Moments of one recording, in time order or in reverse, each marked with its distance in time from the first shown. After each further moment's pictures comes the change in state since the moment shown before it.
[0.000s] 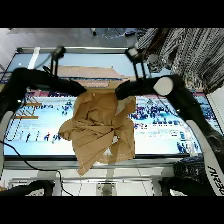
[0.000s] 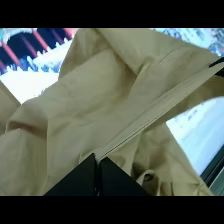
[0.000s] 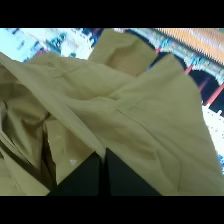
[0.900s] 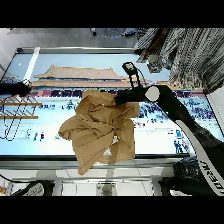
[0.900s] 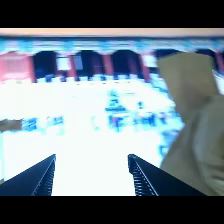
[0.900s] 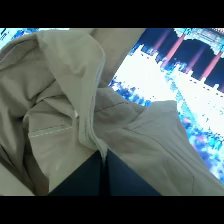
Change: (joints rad) left arm 0.542 0.168 -0.085 0.211 -0.018 -0.040; right arm 0.036 -0.047 -0.098 0.076 -0.115 -0.019
